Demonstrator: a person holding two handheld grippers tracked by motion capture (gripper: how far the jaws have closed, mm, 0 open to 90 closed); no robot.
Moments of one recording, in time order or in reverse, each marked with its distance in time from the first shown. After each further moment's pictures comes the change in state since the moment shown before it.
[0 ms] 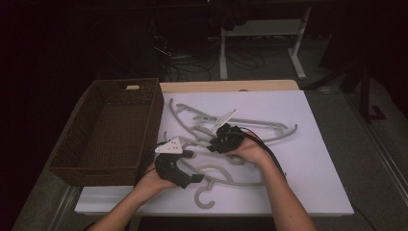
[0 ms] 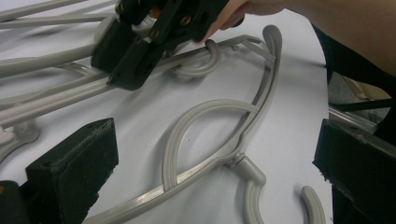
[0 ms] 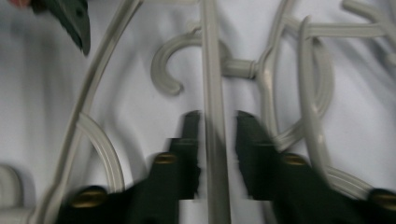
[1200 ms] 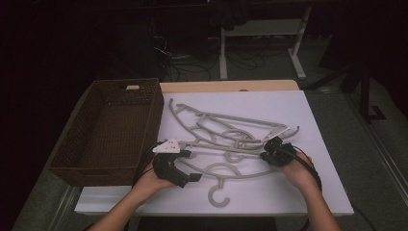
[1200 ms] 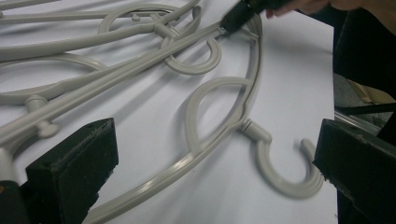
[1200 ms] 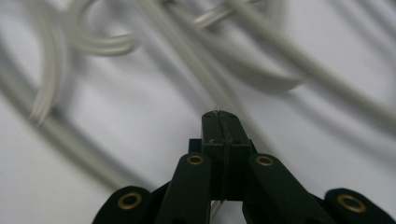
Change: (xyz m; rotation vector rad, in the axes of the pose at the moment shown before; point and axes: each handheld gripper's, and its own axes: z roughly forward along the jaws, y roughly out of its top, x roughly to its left) left arm 0.003 -0.003 -0.003 0.000 0.018 -0.013; right arm 0.000 -0.106 -0.086 0.181 -0.369 0.276
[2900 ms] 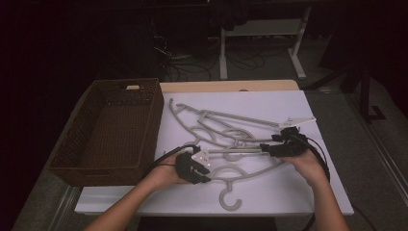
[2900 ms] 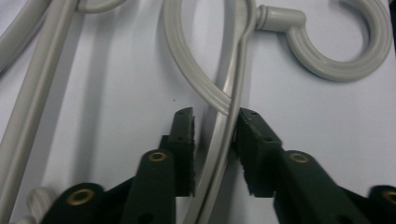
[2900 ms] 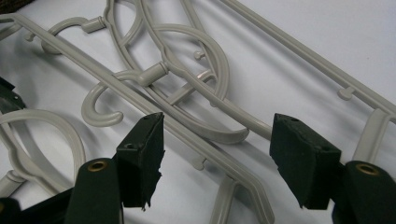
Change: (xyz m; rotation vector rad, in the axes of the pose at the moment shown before) left arm -0.008 0.022 0.060 0.483 -0.099 0.407; right arm -0.031 -0.005 -0.024 -0.263 0.106 0.160
